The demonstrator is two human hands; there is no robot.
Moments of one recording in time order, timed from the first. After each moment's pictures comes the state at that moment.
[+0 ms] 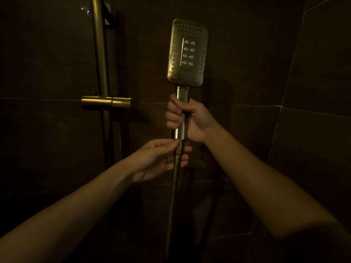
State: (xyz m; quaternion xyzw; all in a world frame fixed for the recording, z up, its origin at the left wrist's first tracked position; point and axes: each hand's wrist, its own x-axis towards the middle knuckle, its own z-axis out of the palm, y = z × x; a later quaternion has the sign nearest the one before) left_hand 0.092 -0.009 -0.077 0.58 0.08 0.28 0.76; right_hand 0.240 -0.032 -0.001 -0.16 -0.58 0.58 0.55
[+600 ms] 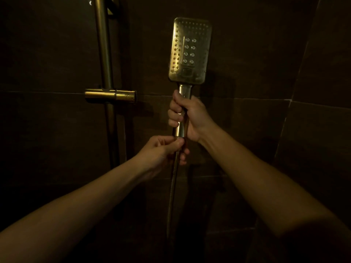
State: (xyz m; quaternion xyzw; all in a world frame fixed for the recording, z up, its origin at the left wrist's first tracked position) left_hand 0.097 -0.007 -0.092 0.64 0.13 0.35 0.67; right_hand 0.225 -0.027 -0.013 -0.22 -0.52 0.52 0.64
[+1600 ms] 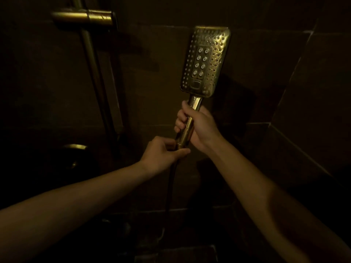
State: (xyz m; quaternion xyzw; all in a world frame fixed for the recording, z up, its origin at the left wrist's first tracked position) left_hand 0.118 -0.071 -0.216 0.75 0.38 0.32 0.43; right_hand 0.259 -0.077 -0.174 -0.32 -0.42 0.54 0.66
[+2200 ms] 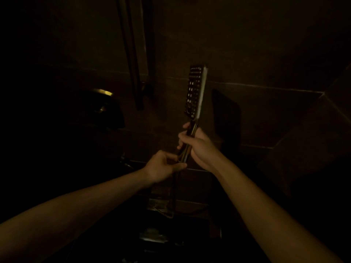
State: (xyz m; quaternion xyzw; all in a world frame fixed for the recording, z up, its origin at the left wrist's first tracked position) left_hand 0.056 -0.115 -0.366 0.65 0.46 0.21 0.57; right_hand 0.214 -0.119 -0.317 -0.46 -0.41 0.61 0.49
